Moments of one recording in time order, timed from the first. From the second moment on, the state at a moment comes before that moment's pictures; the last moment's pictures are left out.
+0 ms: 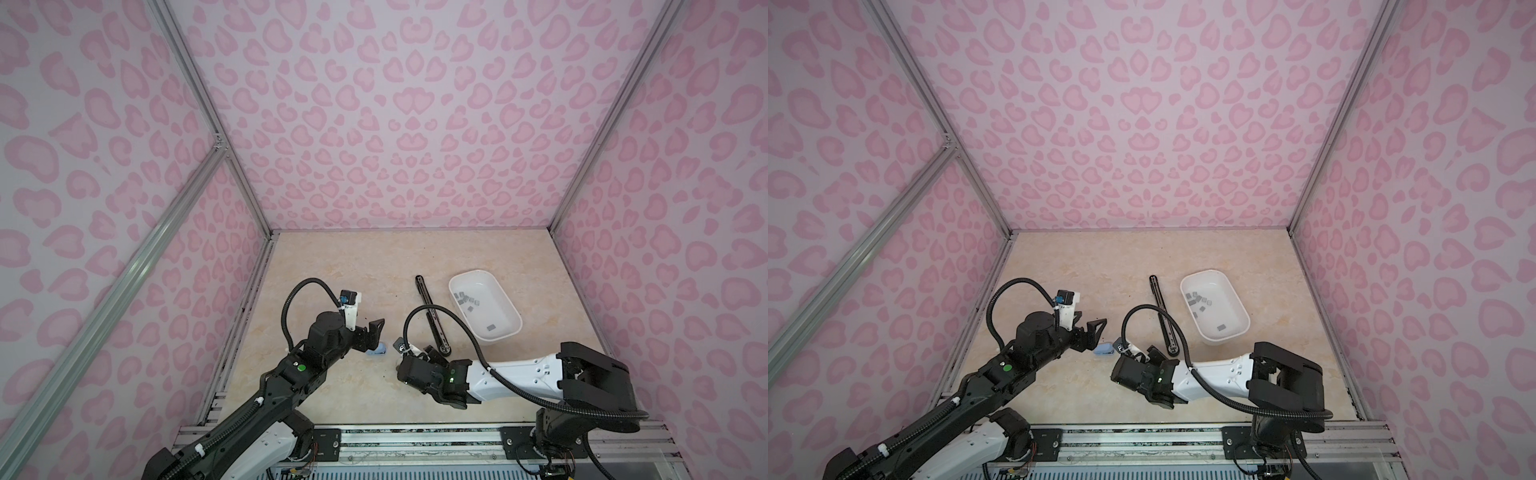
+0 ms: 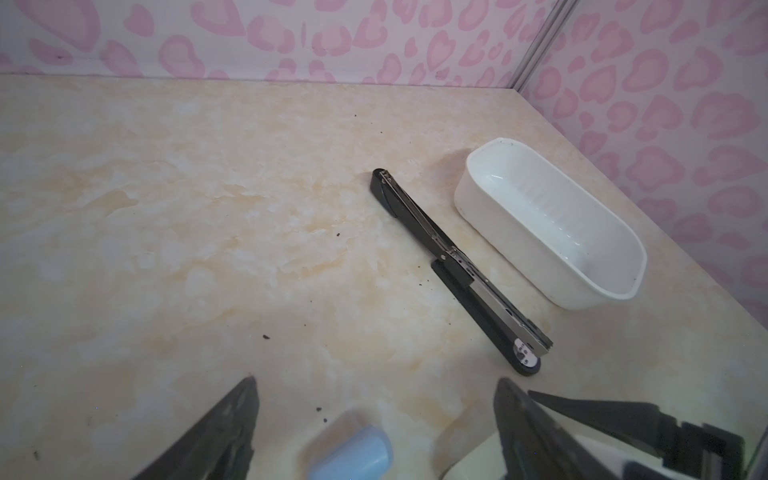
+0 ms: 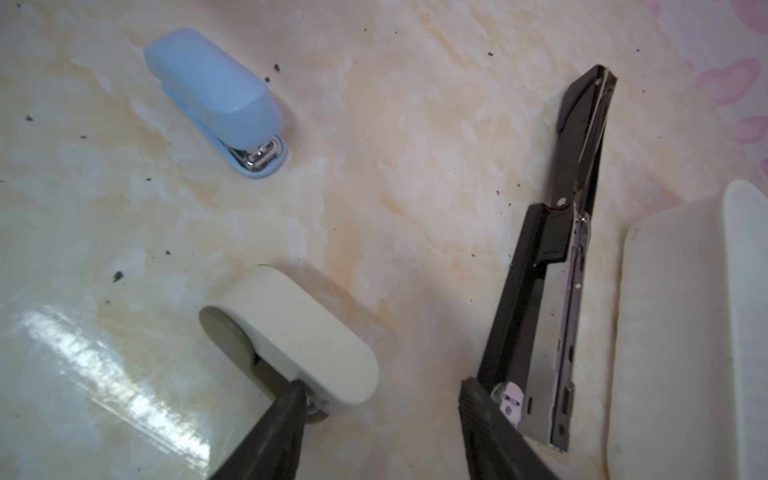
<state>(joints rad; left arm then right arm) -0.60 0.85 0.46 -0.06 0.02 -0.31 1.25 1.61 0.82 -0.28 0.60 0.27</state>
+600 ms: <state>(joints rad) -0.69 0.96 0.46 -0.03 0.08 -0.35 1.19 1.33 0.73 -0.25 0.67 0.27</state>
